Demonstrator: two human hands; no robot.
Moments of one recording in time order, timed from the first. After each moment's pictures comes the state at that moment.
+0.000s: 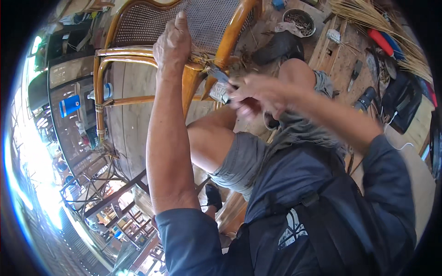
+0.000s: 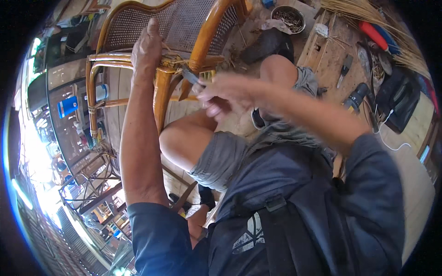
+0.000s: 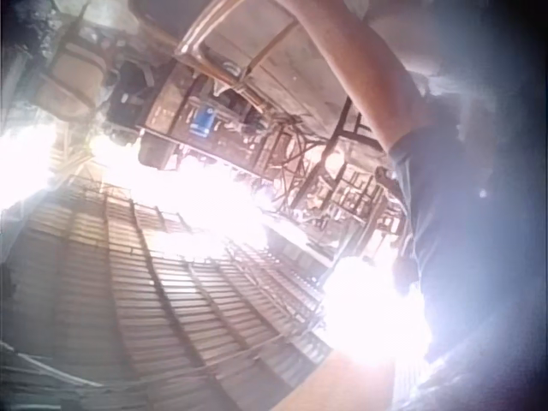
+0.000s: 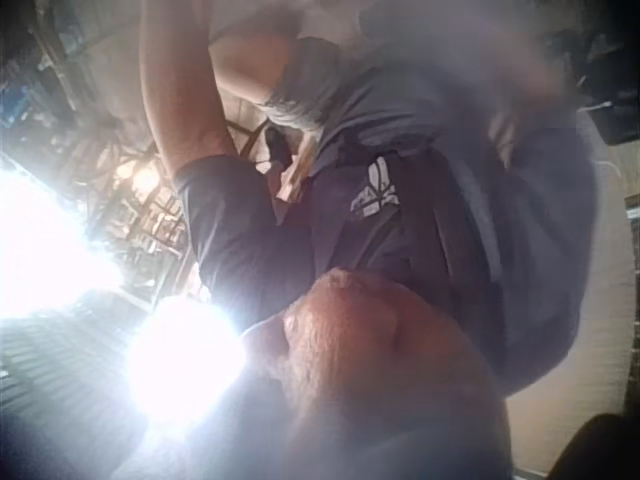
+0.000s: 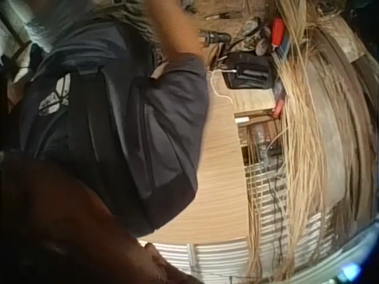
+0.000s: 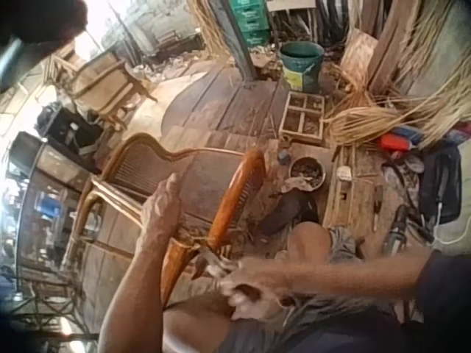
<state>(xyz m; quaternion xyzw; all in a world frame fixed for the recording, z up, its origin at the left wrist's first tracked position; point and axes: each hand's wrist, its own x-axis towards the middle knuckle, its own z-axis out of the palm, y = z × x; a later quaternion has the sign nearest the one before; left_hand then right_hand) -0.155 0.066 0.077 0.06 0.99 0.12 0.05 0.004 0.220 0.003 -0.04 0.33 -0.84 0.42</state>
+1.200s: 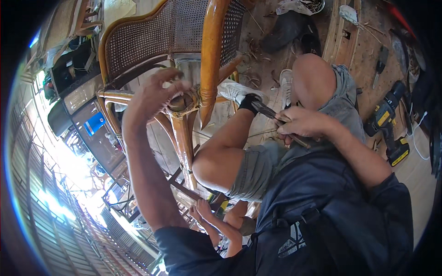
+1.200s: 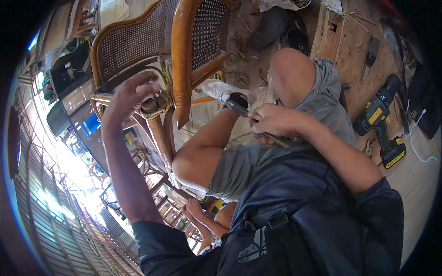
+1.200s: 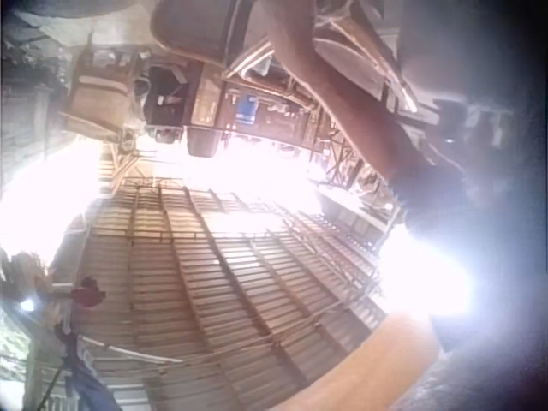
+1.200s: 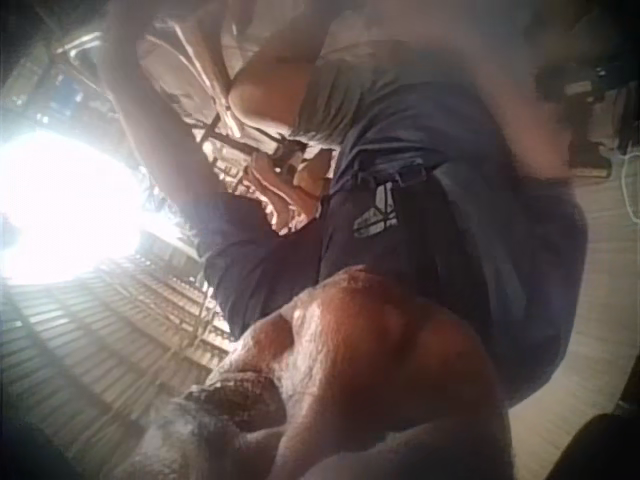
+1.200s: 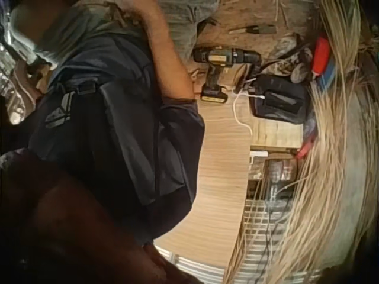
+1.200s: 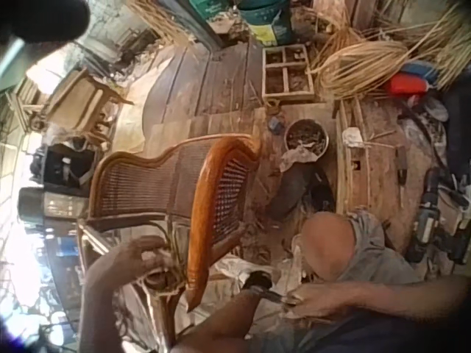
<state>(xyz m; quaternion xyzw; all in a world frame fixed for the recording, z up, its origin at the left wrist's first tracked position) -0.167 0.086 0.121 0.15 0.91 -0.04 0.38 0.058 0.288 -0.053 0.04 0.42 -0.74 0.52</state>
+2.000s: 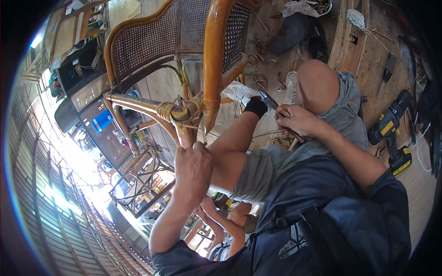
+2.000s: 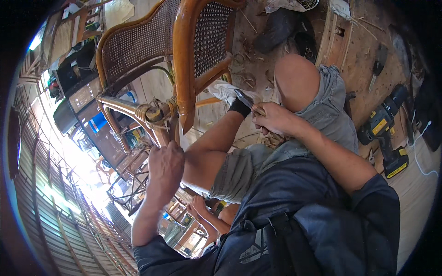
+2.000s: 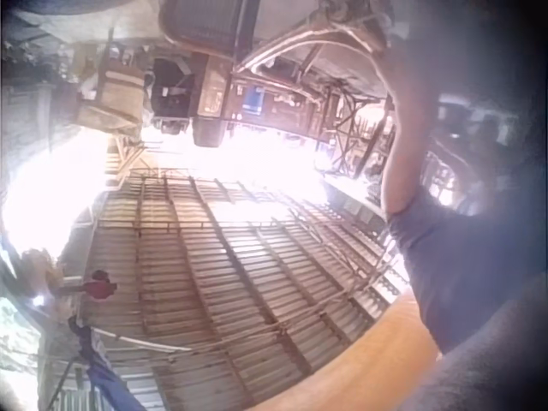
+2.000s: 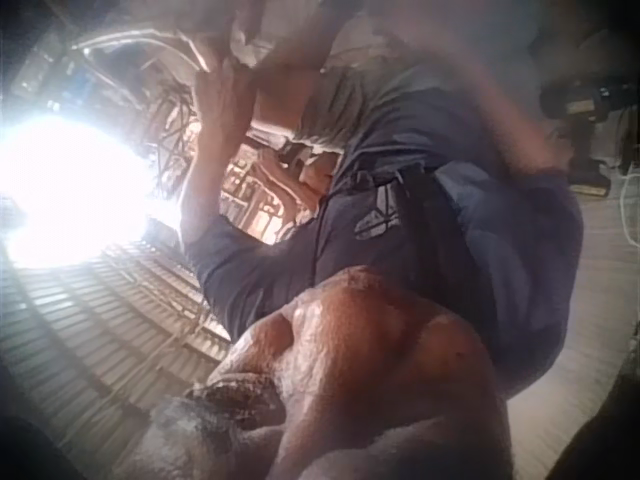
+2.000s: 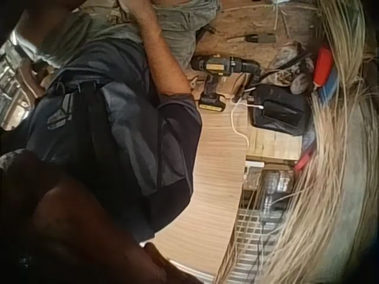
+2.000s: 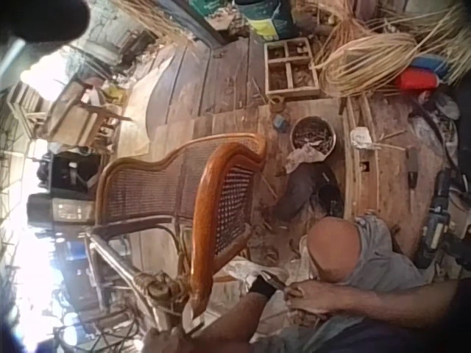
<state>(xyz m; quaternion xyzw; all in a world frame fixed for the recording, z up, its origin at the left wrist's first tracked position) -0.030 0.083 0.144 0.35 0.77 -0.39 0.36 0.059 0.265 -0.093 0.10 0.47 -0.76 0.43</state>
